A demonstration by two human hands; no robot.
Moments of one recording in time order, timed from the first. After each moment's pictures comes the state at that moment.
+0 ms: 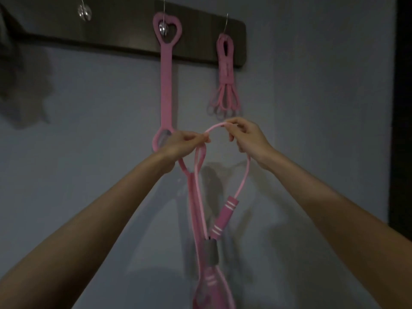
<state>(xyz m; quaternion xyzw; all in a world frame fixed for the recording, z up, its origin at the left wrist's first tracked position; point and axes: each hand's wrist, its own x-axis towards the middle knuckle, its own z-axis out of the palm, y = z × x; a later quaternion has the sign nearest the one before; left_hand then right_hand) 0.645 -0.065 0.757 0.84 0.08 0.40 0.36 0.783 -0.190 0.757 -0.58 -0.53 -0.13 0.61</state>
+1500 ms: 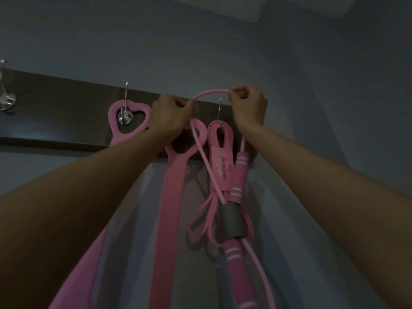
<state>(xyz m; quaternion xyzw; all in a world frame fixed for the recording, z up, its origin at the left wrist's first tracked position) 0.828 0.028 1.068 0.68 0.05 0.73 0.05 0.969 -0.059 1.092 -0.34 -0.43 -0.45 0.70</state>
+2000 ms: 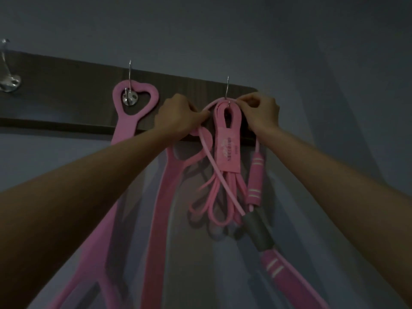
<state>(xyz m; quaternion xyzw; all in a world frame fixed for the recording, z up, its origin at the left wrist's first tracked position) 0.836 0.039 1.038 0.73 0.14 0.67 -0.01 0.996 -0.046 1.051 -0.41 -0.47 -0.39 0.68</state>
